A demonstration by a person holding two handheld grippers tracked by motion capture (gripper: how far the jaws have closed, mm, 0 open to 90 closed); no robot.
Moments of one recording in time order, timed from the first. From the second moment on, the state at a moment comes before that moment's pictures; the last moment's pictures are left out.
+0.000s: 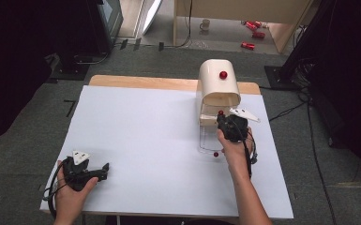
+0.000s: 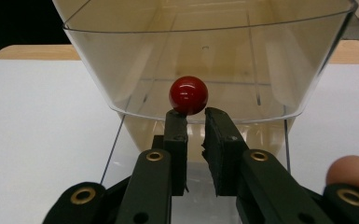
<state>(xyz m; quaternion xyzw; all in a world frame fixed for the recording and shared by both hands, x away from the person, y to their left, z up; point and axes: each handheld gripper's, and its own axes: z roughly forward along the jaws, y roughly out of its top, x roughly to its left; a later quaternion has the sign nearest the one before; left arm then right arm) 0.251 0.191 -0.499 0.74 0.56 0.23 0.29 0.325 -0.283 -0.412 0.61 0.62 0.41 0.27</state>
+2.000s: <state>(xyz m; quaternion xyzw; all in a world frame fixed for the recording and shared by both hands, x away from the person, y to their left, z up) 0.251 0.191 -0.499 0.74 0.56 0.23 0.29 0.216 -0.287 -0.483 0.61 0.65 0.38 0.22</state>
